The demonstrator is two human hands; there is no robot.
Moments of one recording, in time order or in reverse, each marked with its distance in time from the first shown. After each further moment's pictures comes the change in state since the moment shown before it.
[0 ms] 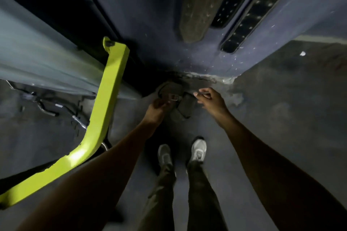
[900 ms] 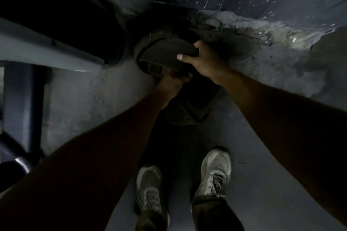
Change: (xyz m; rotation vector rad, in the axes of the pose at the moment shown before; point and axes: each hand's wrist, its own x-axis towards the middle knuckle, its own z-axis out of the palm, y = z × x) left_hand 0.427 -0.248 0.197 -0.278 -0.143 -0.069; right_hand 0.465 0.270 0.178 -0.262 -0.201 -0.141
